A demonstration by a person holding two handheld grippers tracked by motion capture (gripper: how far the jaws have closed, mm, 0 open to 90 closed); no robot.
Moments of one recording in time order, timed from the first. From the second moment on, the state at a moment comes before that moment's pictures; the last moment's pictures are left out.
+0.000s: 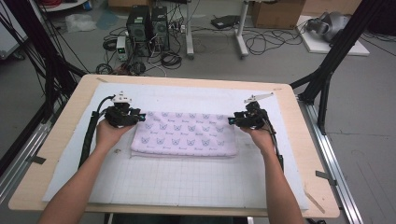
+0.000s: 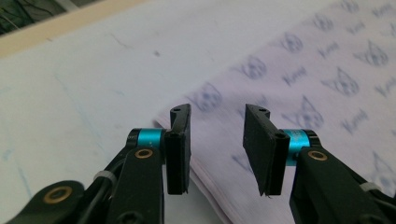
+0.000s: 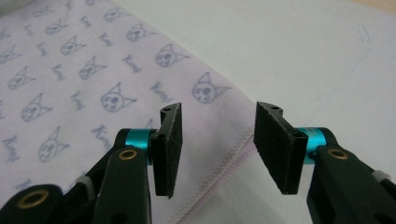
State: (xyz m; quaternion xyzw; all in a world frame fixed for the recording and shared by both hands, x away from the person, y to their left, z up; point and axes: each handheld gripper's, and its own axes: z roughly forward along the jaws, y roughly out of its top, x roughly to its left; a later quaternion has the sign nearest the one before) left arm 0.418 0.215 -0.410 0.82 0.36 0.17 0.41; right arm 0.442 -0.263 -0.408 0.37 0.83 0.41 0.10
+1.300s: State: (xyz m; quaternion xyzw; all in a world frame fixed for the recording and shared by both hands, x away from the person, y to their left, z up) left arm 0.360 0.229 -0.416 0.81 0.35 0.15 0.45; right arm 0.392 -0.227 -0.414 0.32 0.84 0.43 0.10
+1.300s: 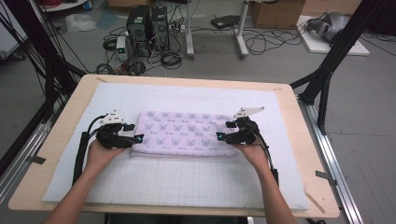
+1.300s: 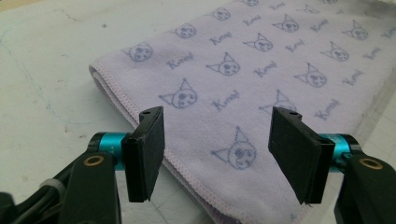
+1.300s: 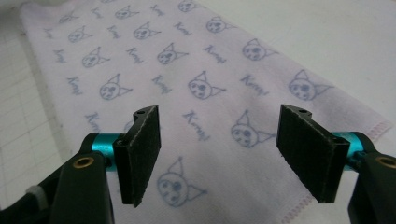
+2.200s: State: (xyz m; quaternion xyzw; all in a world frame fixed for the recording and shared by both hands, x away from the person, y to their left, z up) left arm 0.330 0.239 -0.406 0.81 0.34 0.16 0.45; right arm 0.353 -0.233 -0.393 0.30 0.84 0.44 0.13
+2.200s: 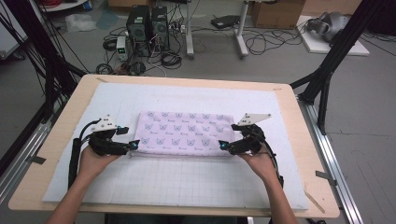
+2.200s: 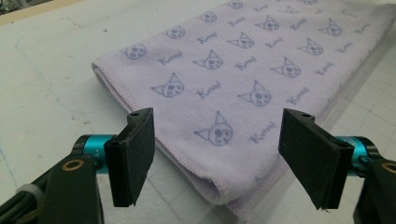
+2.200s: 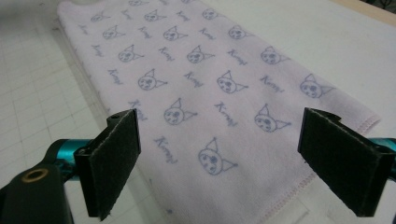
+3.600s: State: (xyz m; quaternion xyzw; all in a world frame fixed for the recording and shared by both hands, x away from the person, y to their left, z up) left arm 0.290 0.255 -0.404 0.80 0.35 0.18 0.46; right arm 0.292 -0.277 -0.413 0.32 0.81 0.47 0.14
